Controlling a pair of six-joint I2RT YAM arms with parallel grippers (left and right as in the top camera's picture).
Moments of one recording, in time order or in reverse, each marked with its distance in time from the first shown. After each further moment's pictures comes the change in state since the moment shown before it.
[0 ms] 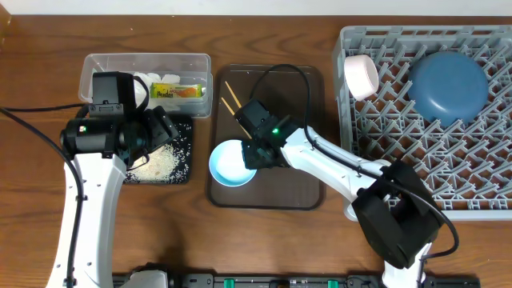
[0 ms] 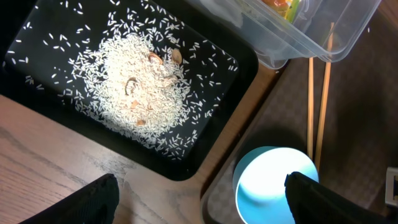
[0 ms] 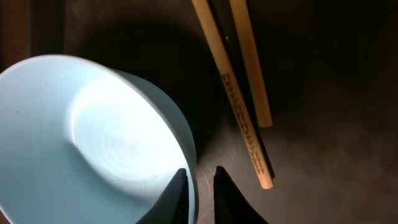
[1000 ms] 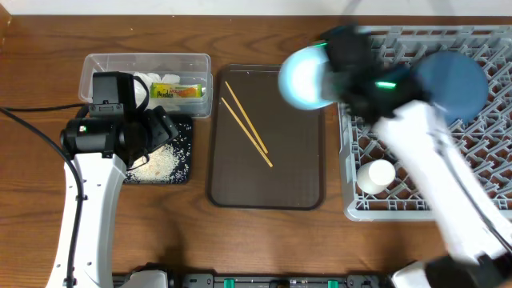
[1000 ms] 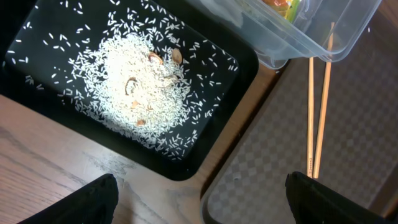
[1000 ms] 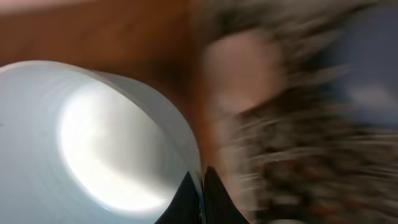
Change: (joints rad) left arm 0.000 0.001 0.000 0.000 0.000 0.000; right arm -0.317 -0.351 0.372 -0.435 0.452 -0.042
